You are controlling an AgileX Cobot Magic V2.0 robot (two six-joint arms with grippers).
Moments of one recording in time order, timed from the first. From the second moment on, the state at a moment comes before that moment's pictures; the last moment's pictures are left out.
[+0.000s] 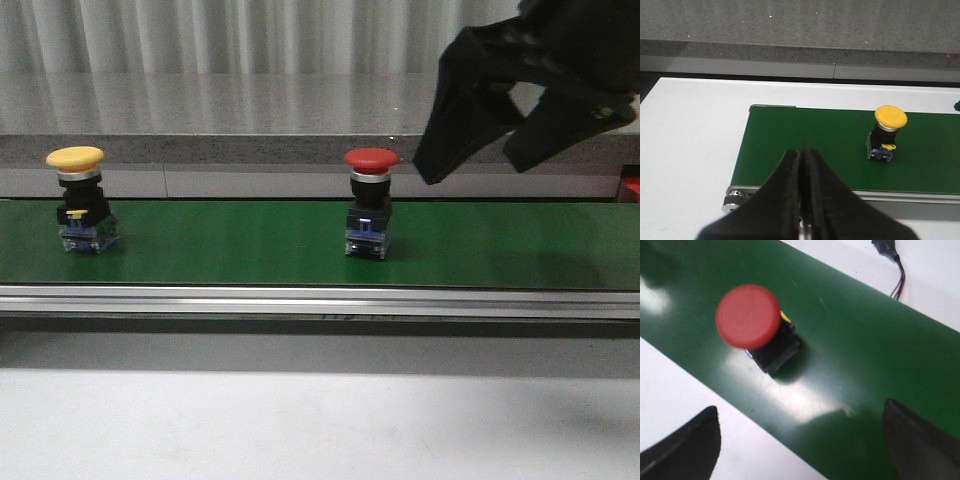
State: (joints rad) left arm -0.05 0.41 -0.51 0.02 0.53 -0.02; right arm 0.38 1.42 -0.97 0.30 0.51 -0.30
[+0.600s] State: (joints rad) left arm -0.05 0.41 -0.51 0.02 0.53 -0.02; right arm 0.41 1.64 -1.17 0.31 0.59 -0.30
